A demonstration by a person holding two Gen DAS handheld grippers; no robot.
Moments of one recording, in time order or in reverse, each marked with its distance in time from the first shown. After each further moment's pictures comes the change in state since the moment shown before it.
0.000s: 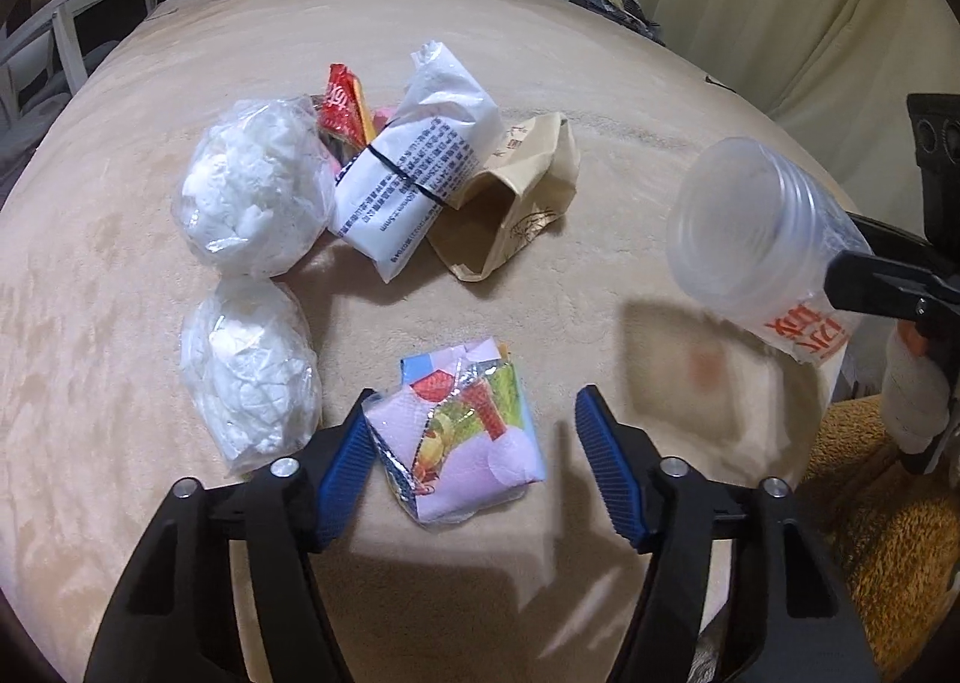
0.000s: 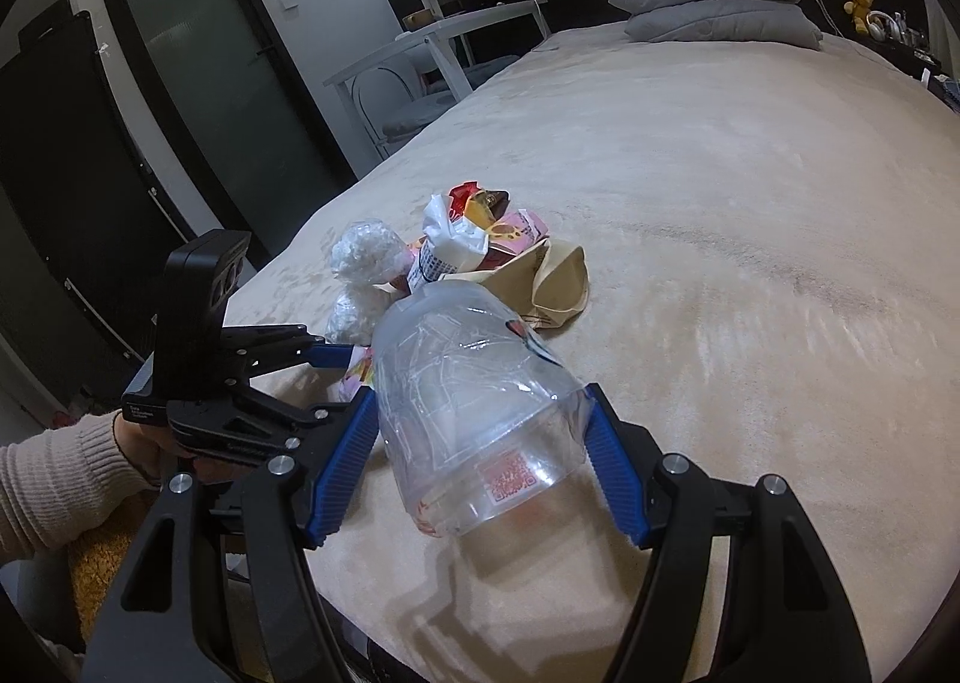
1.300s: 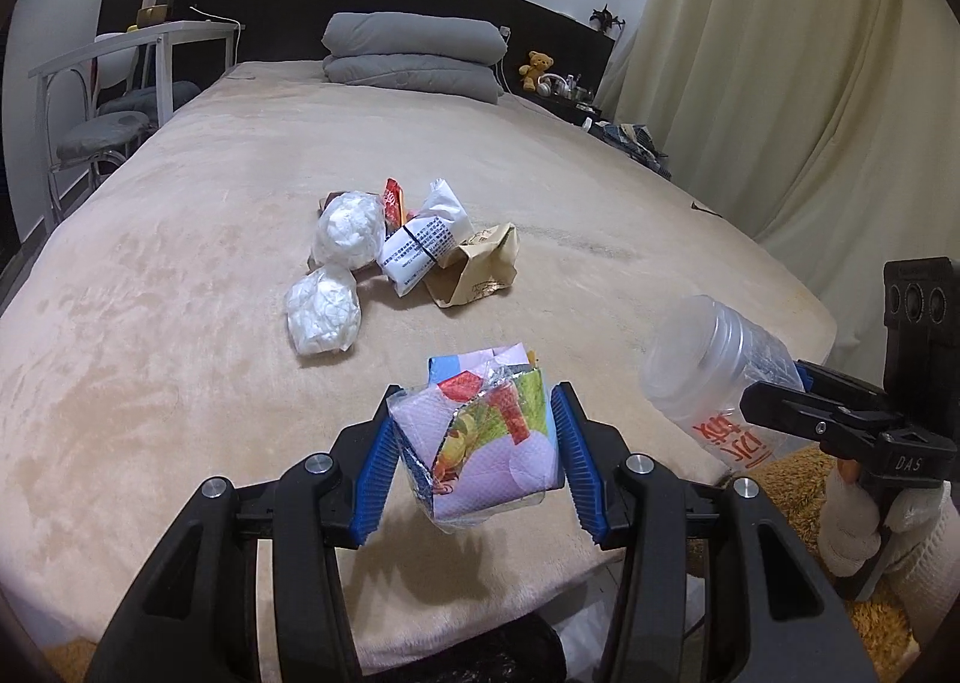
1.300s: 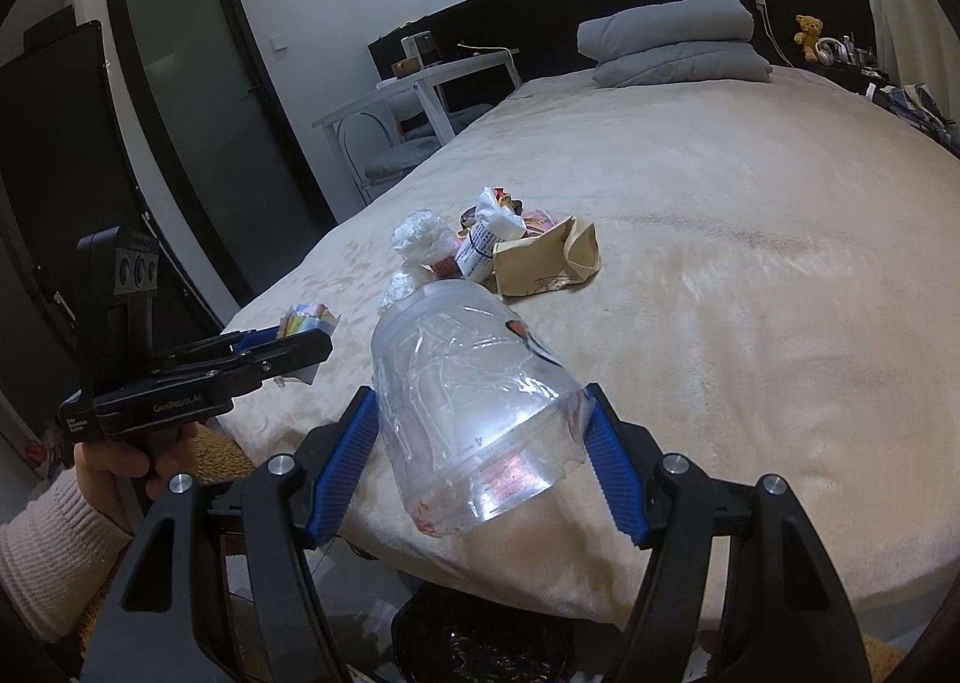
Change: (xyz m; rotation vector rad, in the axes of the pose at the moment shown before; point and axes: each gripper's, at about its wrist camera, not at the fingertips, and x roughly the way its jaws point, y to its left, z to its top) left arm -0.128 -0.025 -0.083 -0.128 -0.327 0.005; right arm -0.060 0.067 -0.076 0.048 -0.154 -0.097
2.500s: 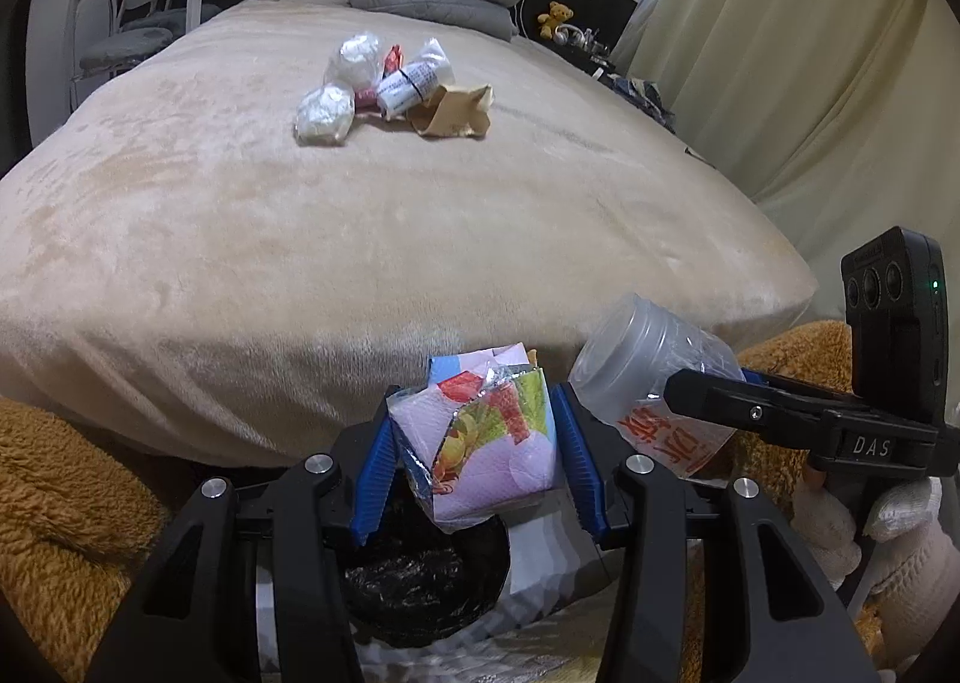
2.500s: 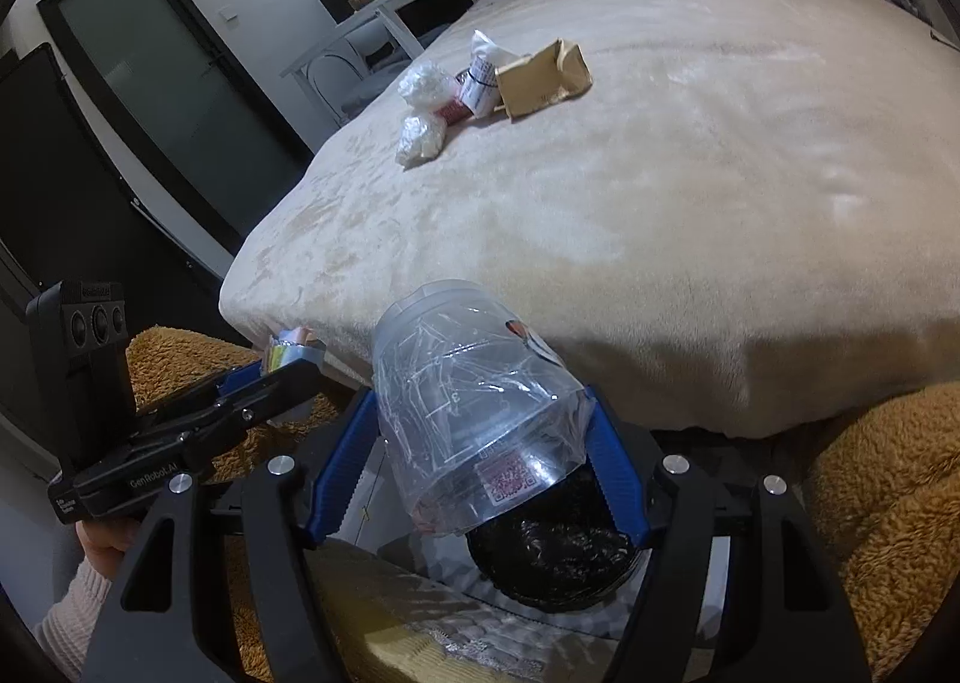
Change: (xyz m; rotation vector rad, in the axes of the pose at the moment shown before) left arm -0.035 -0.035 -0.105 -0.097 0.153 0.002; right arm -0.004 0.030 -0.092 0.197 0.232 0.006
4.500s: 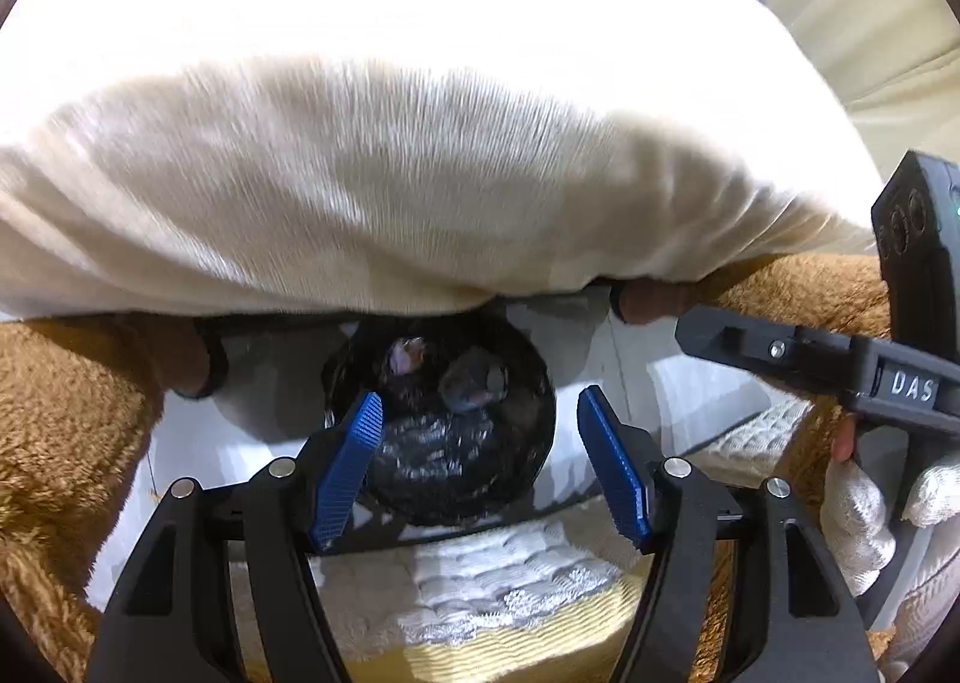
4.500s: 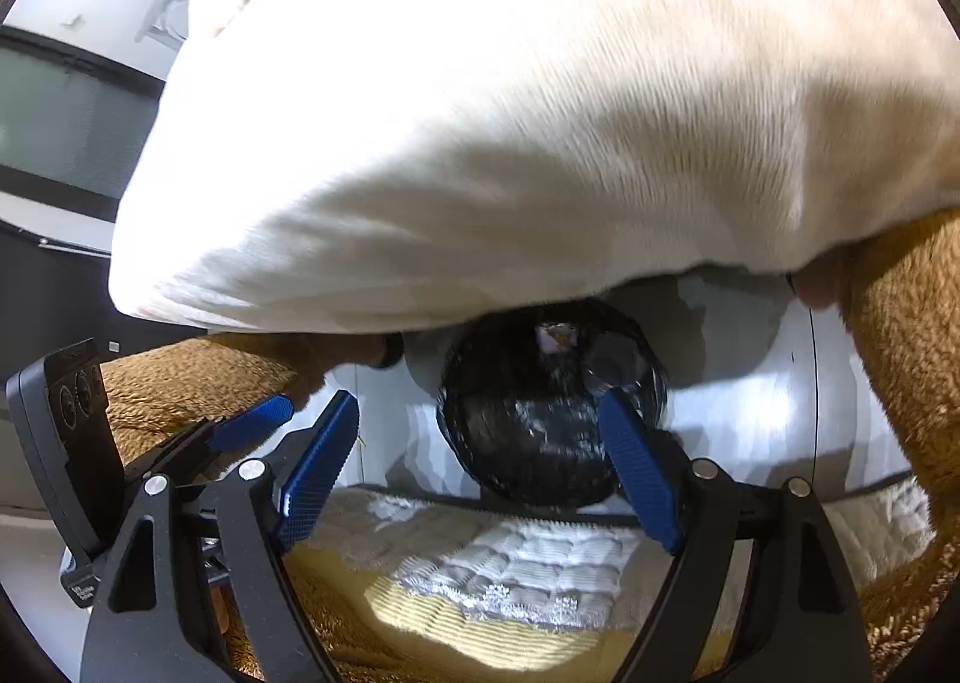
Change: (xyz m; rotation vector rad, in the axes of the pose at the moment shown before) left arm 0.075 0.029 -0.031 -0.114 0.383 0.077; right arm 0.088 -0.050 -0.018 0.263 0.304 -0.073
